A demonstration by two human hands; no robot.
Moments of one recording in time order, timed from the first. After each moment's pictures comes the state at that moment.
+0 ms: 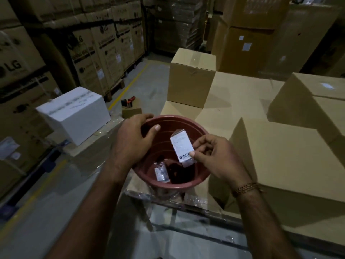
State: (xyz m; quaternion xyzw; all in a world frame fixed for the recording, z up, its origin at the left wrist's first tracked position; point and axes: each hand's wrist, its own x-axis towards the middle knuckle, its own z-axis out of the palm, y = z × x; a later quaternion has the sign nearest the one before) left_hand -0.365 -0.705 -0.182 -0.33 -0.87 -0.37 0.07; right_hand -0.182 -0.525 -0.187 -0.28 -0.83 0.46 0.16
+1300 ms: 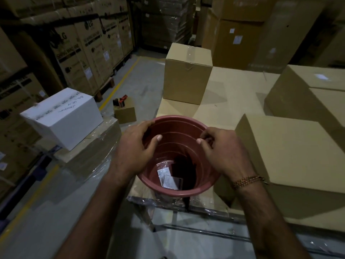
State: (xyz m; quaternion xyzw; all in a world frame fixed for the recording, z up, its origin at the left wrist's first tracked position) left_hand -0.378 -0.715 -0.202 -0.40 -0.84 -0.36 0.03; right_hand -0.208 -0.538 -0.167 -0.34 -0.91 0.17 0.18
